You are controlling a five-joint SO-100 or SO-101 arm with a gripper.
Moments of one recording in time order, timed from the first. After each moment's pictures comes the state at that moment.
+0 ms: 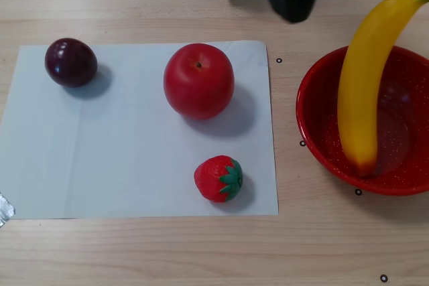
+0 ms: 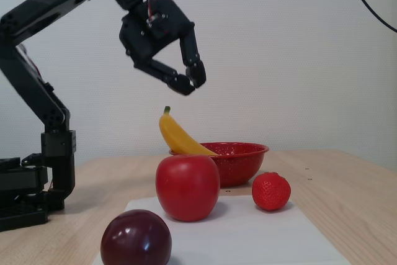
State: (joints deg) arm 14.7 131.4 92.7 70.8 -3.4
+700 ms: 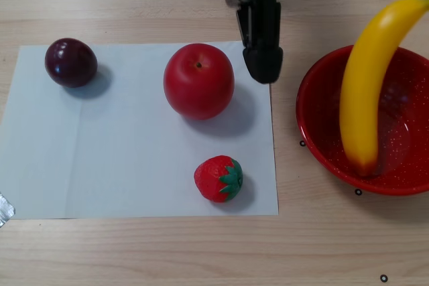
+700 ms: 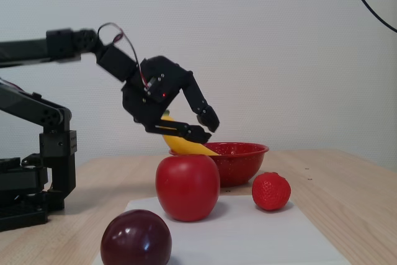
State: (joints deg) arm 11.1 159.9 149.1 24.9 -3.5
